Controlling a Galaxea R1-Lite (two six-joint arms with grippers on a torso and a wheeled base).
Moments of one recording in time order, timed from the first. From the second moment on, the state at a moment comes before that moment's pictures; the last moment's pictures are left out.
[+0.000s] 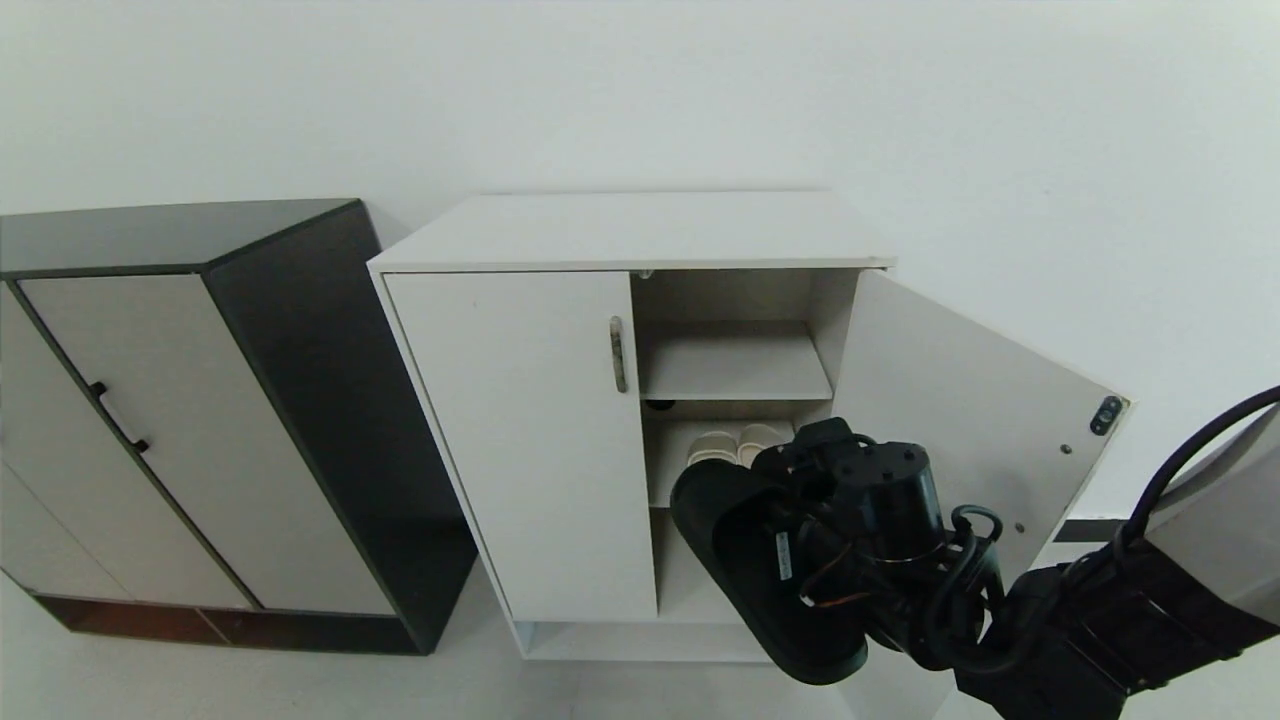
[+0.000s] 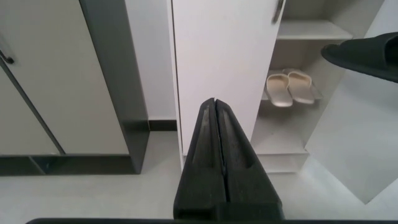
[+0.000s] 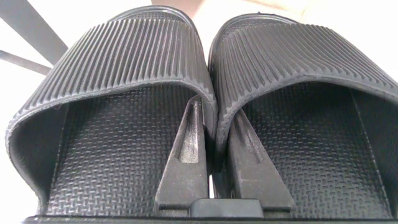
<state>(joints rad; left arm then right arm) 0.00 0.00 0.00 0.00 0.00 -0.01 0.76 2.00 -0.78 -0.85 -0.41 0.15</state>
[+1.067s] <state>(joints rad) 0.00 0.00 0.00 0.00 0.00 -0.01 0.76 2.02 -0.77 -0.87 -0.42 0.14</state>
